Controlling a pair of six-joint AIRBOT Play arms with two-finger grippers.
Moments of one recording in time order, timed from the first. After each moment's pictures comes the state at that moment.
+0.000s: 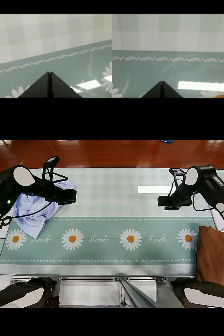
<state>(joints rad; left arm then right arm) -0.19 -1.27 1.20 1.23 -1.13 -1.55 0.15 -1.41 1.29 -1.58 1.33 1.75</state>
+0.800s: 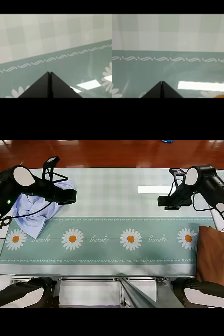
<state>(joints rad) -0.19 -1.27 1.20 1.23 -1.13 -1.55 0.15 -1.41 1.29 -1.58 1.33 1.75</state>
